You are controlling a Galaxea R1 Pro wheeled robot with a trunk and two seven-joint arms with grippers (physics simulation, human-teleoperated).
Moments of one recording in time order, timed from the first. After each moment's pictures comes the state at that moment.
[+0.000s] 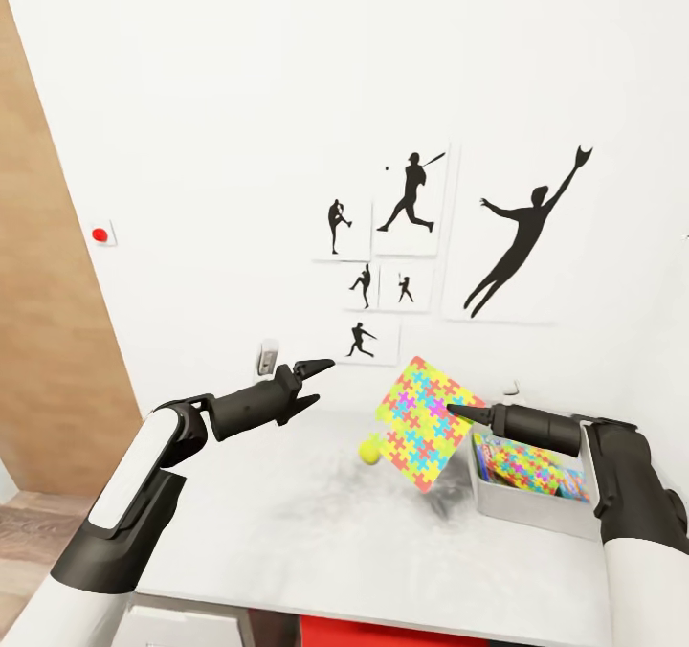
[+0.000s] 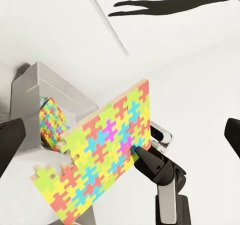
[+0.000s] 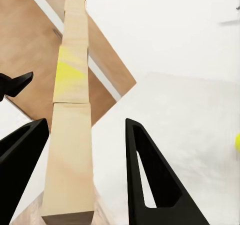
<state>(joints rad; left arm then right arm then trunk) -0.57 0.10 -0.24 -1.59 1.72 0.78 0.41 -0.65 -0.15 -0.41 -1.15 0.19 0.82 1.45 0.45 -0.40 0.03</state>
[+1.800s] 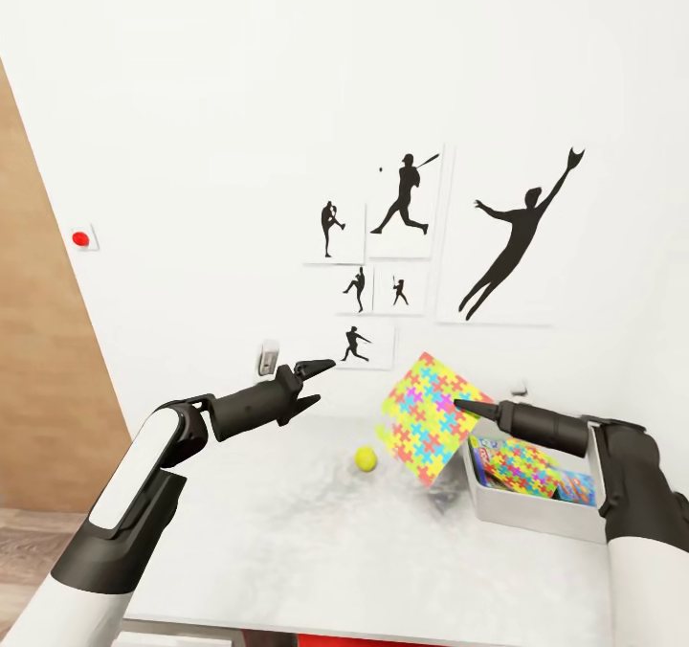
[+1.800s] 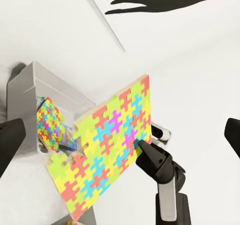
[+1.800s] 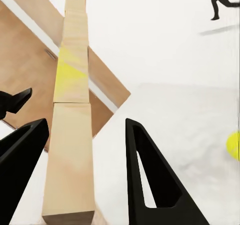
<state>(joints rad) -0.57 0.10 -0.24 -1.59 1.72 0.78 0.41 -0.66 -0.15 -0.46 -1.14 0.19 0.89 1.45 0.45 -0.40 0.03</state>
